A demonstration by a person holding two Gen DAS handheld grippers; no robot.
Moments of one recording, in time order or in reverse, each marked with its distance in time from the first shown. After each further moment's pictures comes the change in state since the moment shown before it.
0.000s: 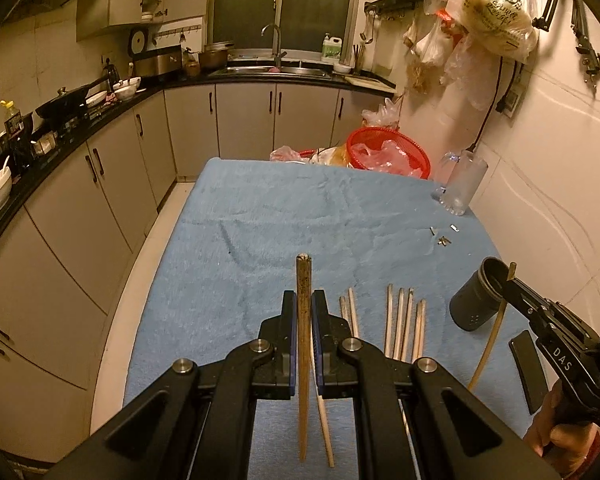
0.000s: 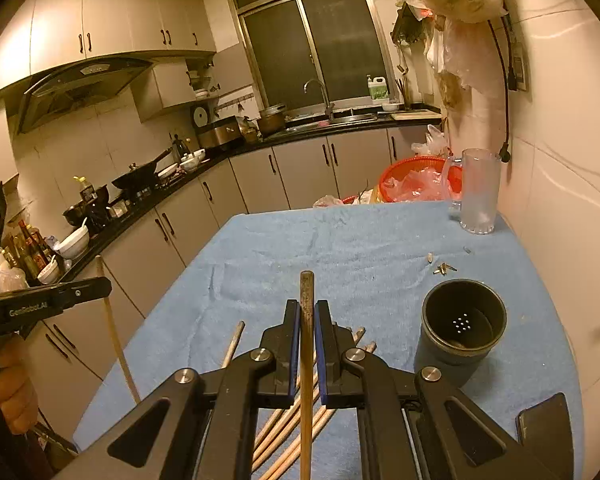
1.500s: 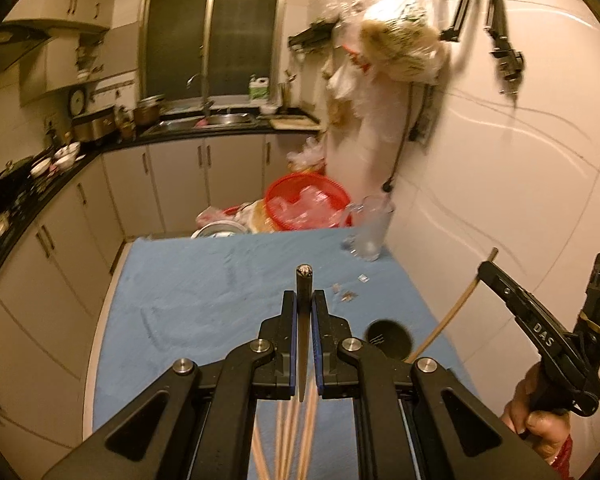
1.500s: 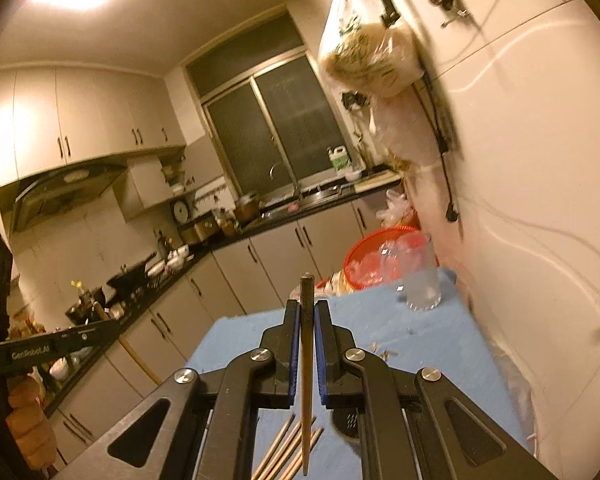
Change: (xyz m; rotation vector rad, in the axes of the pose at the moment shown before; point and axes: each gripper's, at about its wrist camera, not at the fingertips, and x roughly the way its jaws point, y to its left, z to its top) left arm -0.054 -0.131 0.077 0.153 -0.129 -0.169; right arm -0.102 -0.103 0.079 0.192 -0.287 -0.017
